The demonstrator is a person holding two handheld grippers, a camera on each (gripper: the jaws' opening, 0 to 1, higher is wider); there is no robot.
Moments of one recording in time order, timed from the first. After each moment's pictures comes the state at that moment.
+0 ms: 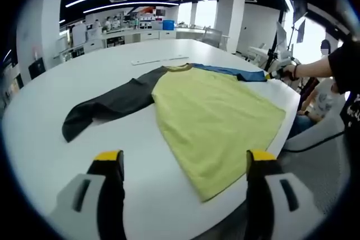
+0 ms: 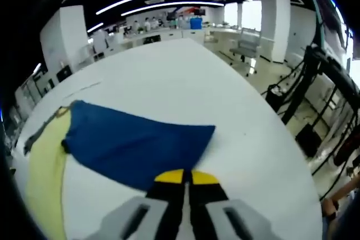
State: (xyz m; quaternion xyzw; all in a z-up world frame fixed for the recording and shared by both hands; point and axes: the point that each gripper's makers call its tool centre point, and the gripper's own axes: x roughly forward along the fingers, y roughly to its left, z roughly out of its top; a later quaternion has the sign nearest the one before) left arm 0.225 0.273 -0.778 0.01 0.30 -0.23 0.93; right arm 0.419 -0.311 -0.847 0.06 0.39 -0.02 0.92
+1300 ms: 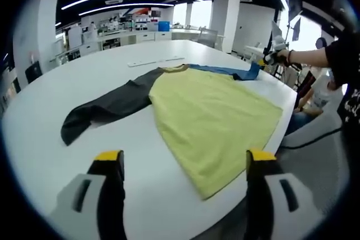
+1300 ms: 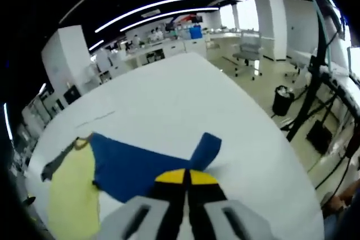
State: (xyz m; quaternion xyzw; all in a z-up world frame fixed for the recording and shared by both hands) left arm 0.222 0.273 -0.776 0.03 0.30 -0.24 0.92; right arm 0.454 -0.275 -0.779 0.11 0.35 0.01 0.93
